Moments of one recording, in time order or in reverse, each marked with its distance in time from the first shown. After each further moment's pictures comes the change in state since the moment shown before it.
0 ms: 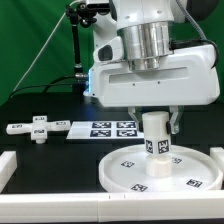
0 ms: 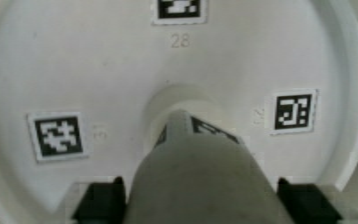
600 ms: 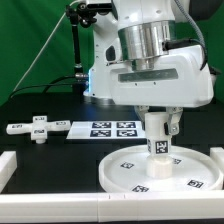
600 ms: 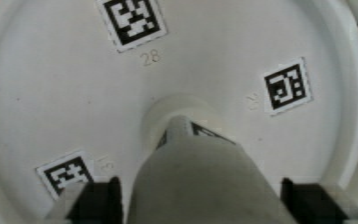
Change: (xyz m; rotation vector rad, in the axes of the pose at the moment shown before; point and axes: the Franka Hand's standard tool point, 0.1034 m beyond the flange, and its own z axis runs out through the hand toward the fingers) arm 0.001 -0.001 0.000 0.013 -0.015 0.175
